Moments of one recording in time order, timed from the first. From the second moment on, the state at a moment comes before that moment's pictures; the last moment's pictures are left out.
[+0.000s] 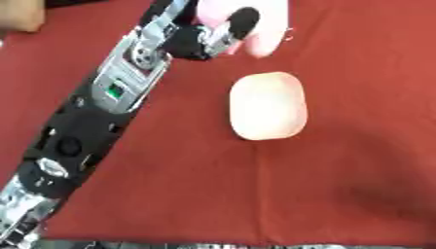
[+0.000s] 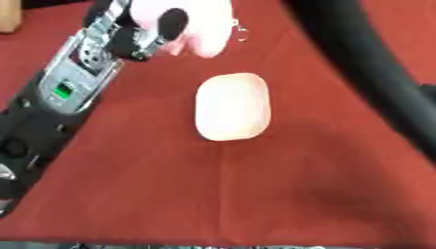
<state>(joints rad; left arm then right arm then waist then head) -0.69 0.54 -0.20 -1.73 0.00 -0.40 -0.03 -0.15 -0.34 0.10 -1.98 0.02 -0.59 0.23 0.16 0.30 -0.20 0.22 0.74</state>
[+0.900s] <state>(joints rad) -0.72 0.54 -0.19 -1.64 -0.41 -0.27 0.20 -0.15 -0.34 0.10 -1.98 0.02 -0.58 0.22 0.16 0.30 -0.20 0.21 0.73</state>
